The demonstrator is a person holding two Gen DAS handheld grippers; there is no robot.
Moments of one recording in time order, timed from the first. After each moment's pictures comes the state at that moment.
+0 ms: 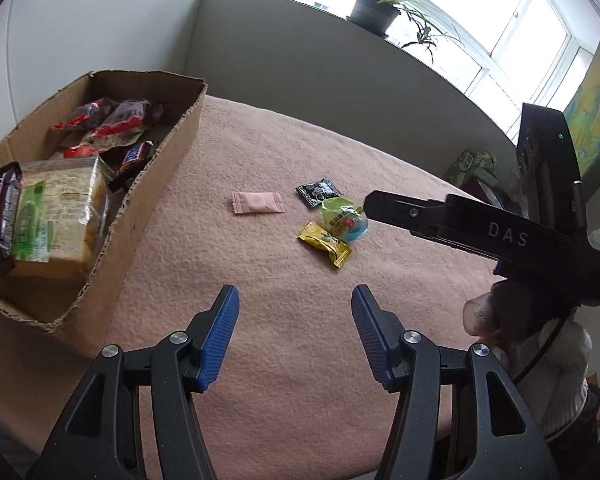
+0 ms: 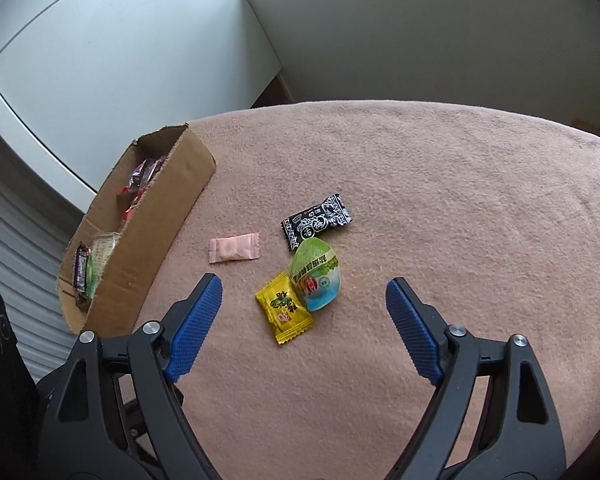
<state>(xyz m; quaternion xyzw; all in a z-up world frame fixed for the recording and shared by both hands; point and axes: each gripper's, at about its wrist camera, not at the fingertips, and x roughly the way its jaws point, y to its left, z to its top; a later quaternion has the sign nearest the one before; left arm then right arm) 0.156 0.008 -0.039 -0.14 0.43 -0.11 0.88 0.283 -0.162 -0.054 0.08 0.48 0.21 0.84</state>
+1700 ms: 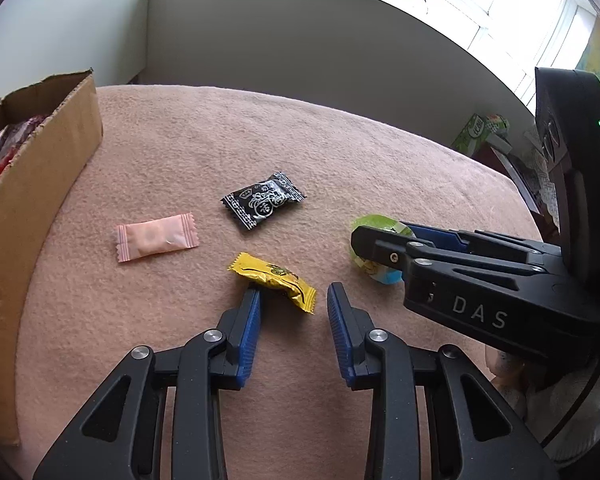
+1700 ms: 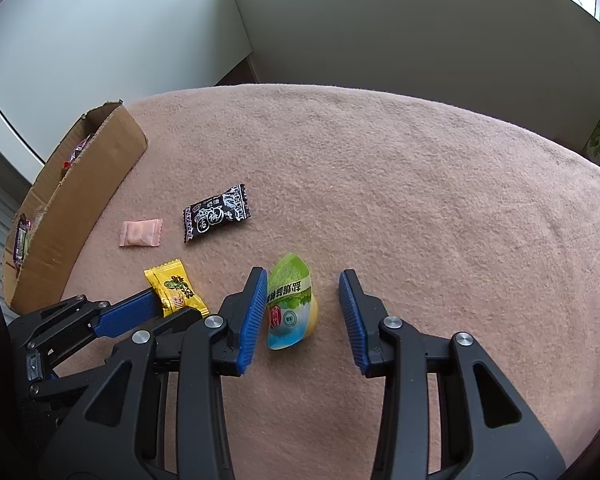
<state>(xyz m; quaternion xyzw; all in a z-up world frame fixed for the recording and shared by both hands) 0.239 -0.078 -0.070 -0.09 0.46 -0.12 0.87 0.304 -0.202 -0.075 0.00 0.49 0.18 0.85</state>
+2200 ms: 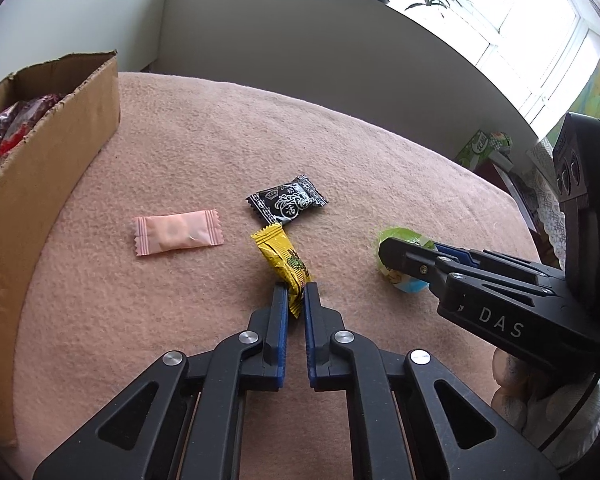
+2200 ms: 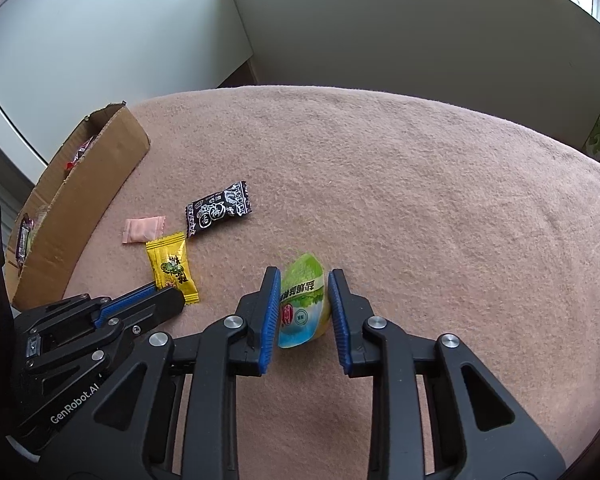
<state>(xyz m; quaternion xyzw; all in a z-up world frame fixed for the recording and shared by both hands) 0.229 -0.043 -0.071 -0.12 0.46 -0.12 0.87 0.298 -0.202 -0.074 0.01 0.49 0.18 0.85</state>
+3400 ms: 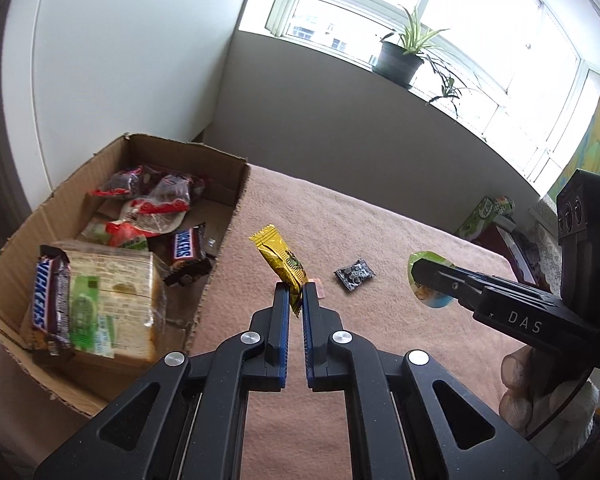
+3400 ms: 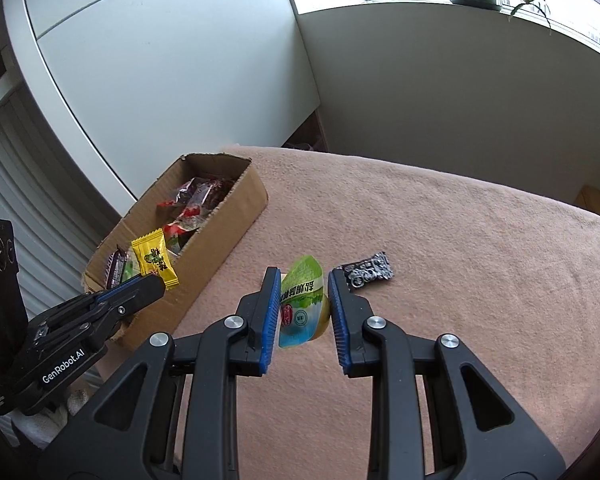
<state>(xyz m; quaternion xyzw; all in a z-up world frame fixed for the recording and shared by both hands) 0.151 0.092 0.010 -0.15 0.36 -0.06 0.92 0.257 -0.131 0.000 0.03 0.41 0.26 0.87</state>
